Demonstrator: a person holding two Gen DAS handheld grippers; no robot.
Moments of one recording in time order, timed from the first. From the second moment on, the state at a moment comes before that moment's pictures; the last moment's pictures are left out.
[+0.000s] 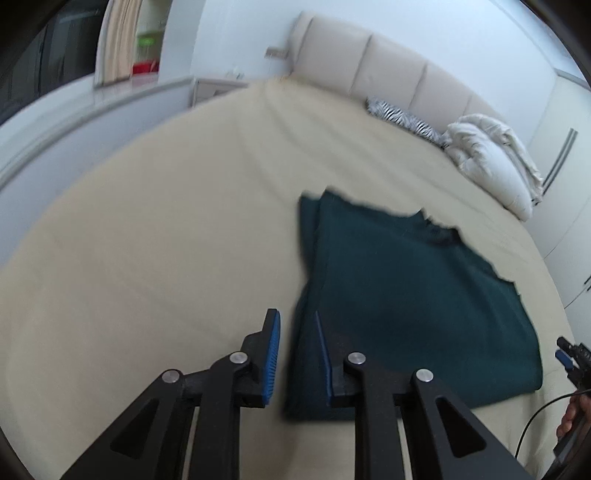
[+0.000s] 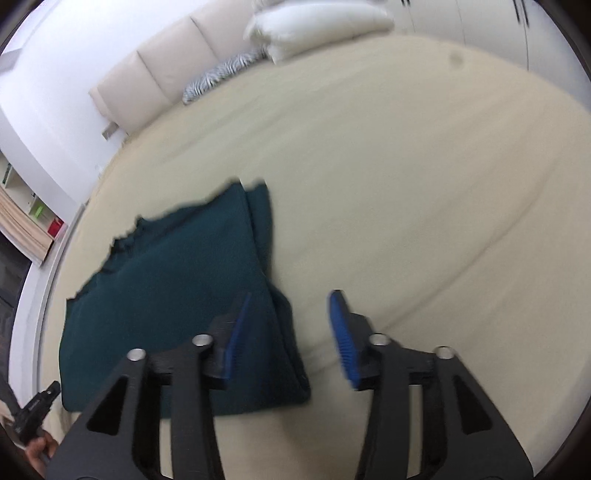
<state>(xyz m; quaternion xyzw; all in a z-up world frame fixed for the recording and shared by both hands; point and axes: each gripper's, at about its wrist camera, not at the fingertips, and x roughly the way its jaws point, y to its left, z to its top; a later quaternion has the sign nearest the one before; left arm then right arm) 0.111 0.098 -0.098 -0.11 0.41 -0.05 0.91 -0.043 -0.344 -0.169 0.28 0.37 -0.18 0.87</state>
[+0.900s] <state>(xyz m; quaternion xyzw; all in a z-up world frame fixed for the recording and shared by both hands) 0.239 0.031 -0.158 -0.07 0.41 -0.08 0.90 0.174 -0.337 -0.233 0.42 0.37 -0.04 0.83</state>
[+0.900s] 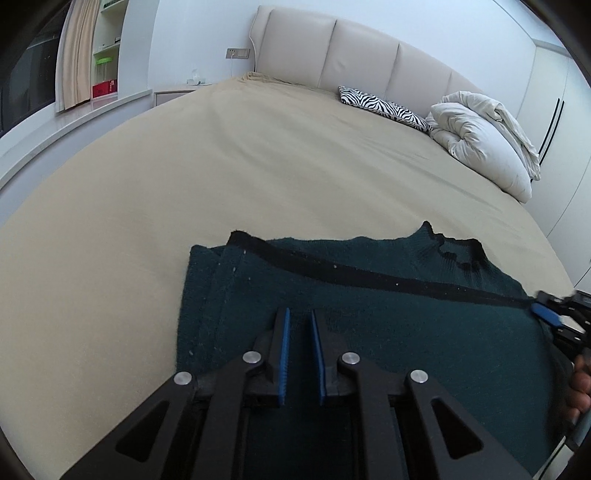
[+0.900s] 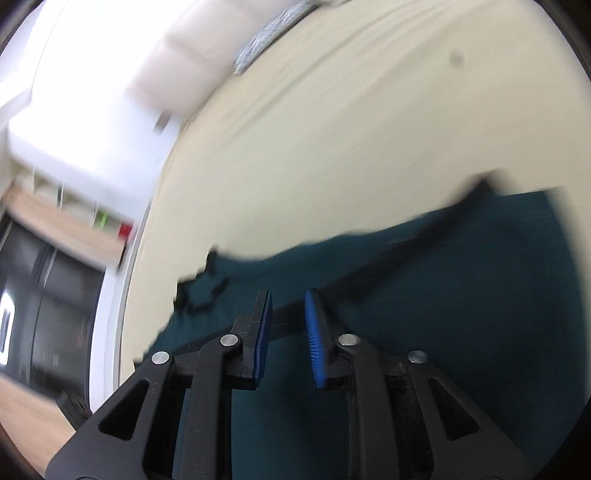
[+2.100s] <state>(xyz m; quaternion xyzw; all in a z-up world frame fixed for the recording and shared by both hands) 0.181 -0.003 -0.136 0.03 0.42 -0.04 0.91 0.060 -0.234 -0.269 0.40 0.42 0.15 0.80</state>
